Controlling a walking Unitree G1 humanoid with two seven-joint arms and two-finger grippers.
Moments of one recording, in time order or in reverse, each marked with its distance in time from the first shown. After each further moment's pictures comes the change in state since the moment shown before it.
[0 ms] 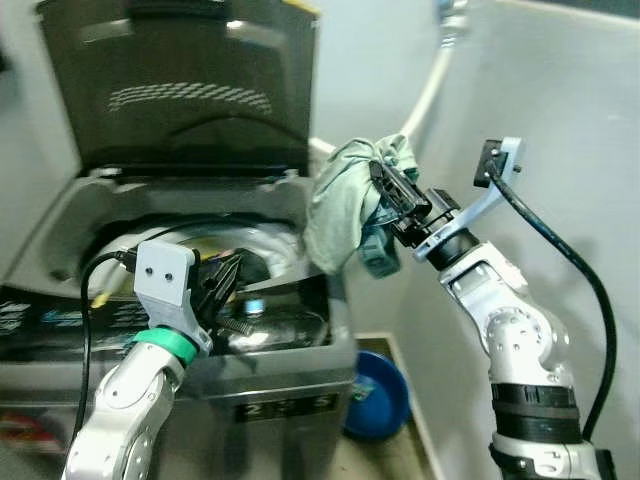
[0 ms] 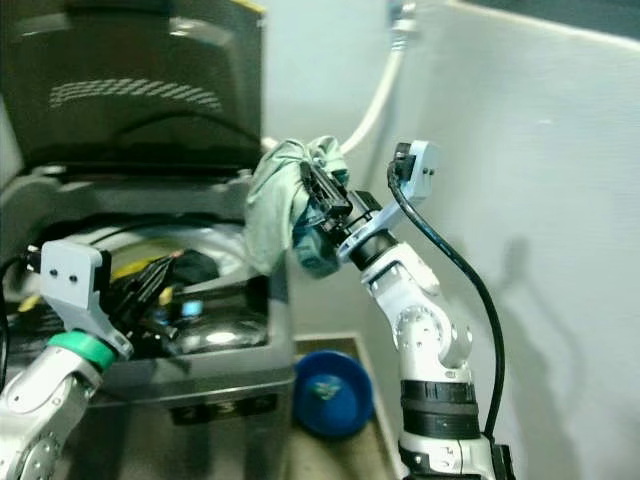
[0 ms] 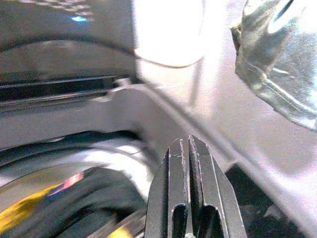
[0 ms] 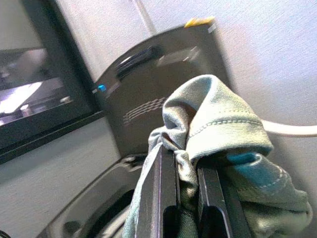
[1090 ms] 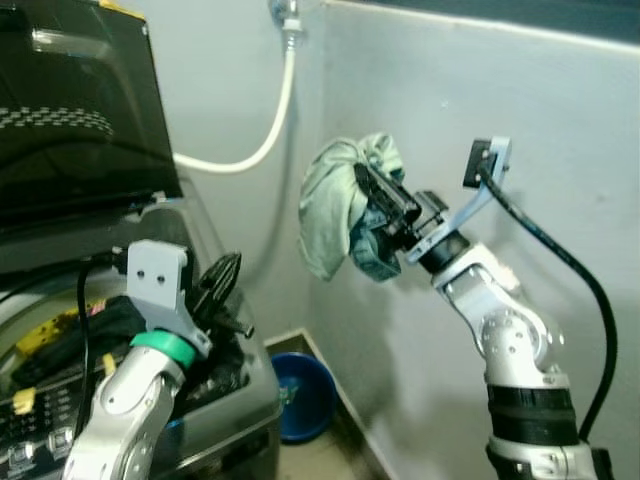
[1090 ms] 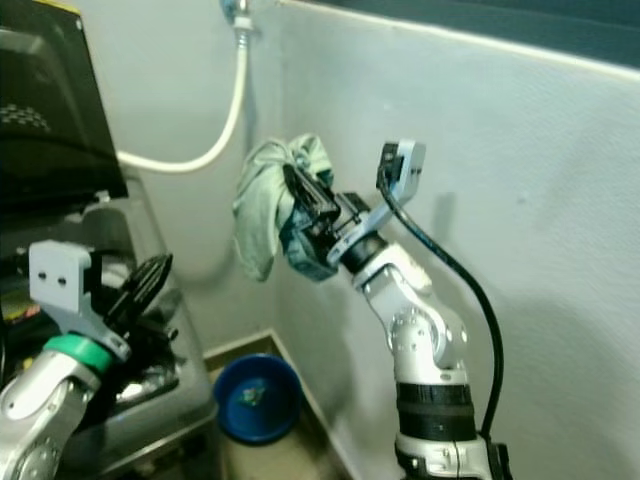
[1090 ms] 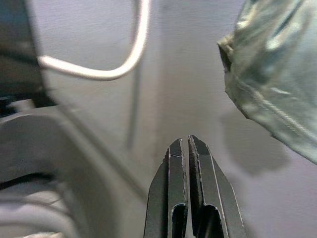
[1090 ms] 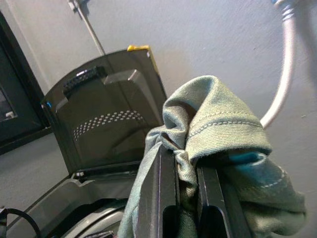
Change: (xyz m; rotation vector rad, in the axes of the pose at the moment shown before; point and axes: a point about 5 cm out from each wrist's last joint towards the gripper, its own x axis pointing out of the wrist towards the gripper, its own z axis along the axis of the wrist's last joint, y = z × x) left arm -0.005 -0.001 0.007 -0.030 -0.046 0.029; right arm 0.004 0.013 -0.005 0.010 0.032 0.101
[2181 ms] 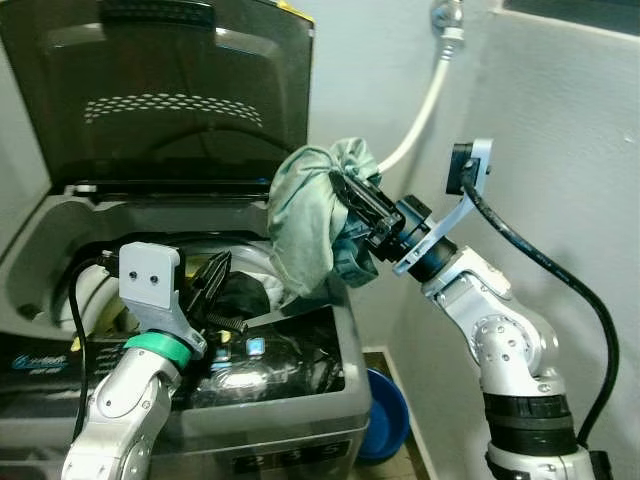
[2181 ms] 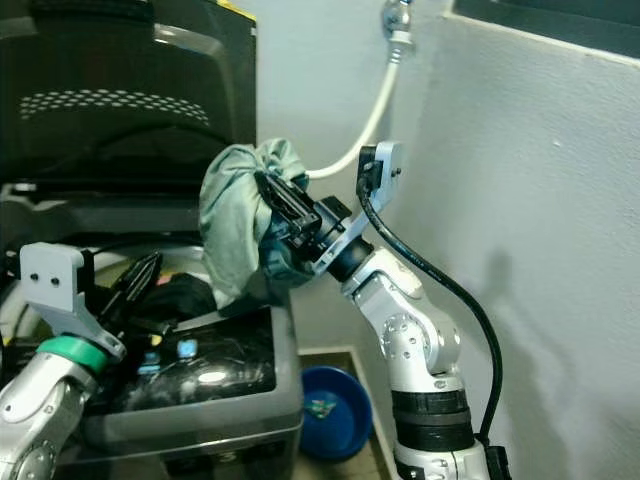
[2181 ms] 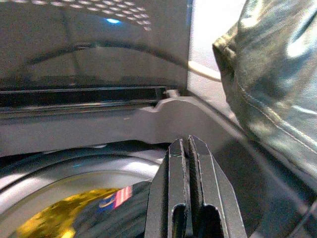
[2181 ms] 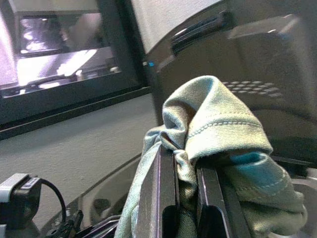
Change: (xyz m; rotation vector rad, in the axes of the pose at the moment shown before) left arm -0.001 0.002 -0.001 0.002 0.004 0.024; right arm -0.001 0.016 -0.006 -0.030 0.037 0.132
